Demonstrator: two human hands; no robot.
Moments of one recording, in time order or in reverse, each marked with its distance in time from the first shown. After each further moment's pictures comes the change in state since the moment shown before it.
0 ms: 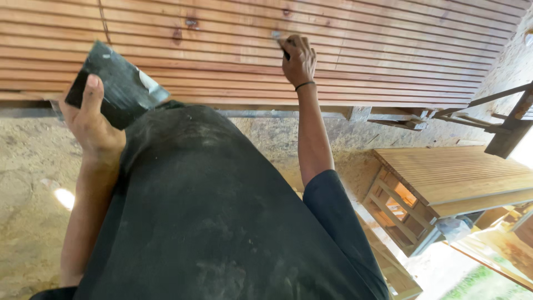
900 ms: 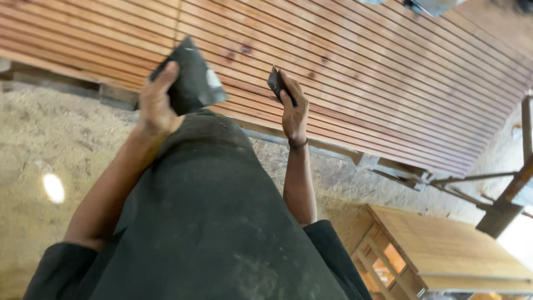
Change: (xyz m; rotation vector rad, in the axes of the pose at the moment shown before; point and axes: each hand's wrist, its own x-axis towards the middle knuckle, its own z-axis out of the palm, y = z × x) left_hand 0.025 0.008 0.009 -1.556 0.165 -0.952; right_hand -0.024 -0.180 -0.063 1.114 -0.072 0.084
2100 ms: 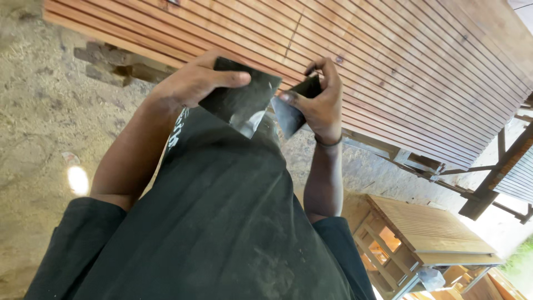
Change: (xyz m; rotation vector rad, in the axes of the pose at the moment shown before) left_hand -0.012 0.240 -0.209 0.589 -0.461 -0.208; right_hand 0.011 -0.166 0.329 -0.291 -0.093 -0.027
